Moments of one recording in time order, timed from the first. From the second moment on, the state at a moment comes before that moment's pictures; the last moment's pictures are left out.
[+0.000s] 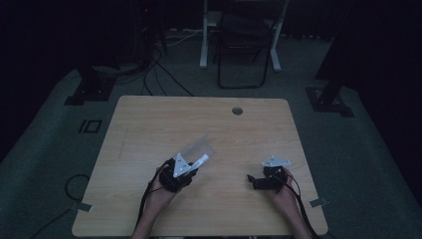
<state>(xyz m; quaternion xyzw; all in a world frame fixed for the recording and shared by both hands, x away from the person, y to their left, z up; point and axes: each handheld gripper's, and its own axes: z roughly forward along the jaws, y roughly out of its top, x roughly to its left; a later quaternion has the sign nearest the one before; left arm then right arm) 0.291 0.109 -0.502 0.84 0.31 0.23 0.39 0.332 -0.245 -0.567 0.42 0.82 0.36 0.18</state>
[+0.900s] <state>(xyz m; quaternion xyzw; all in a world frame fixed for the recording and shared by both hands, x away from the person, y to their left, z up) 0.299 0.110 -0.511 0.84 0.31 0.26 0.37 0.332 -0.245 -0.567 0.42 0.82 0.36 0.18</state>
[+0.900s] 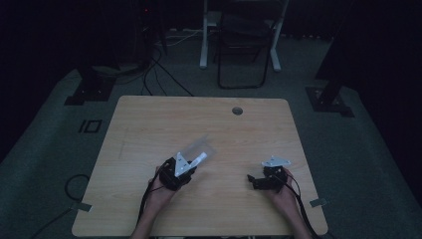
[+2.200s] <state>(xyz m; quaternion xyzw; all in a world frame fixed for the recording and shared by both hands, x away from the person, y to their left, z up) 0.316 0.111 -0.534 0.84 0.33 0.29 0.31 0.332 -0.245 -0.567 0.42 0.82 0.36 0.18</state>
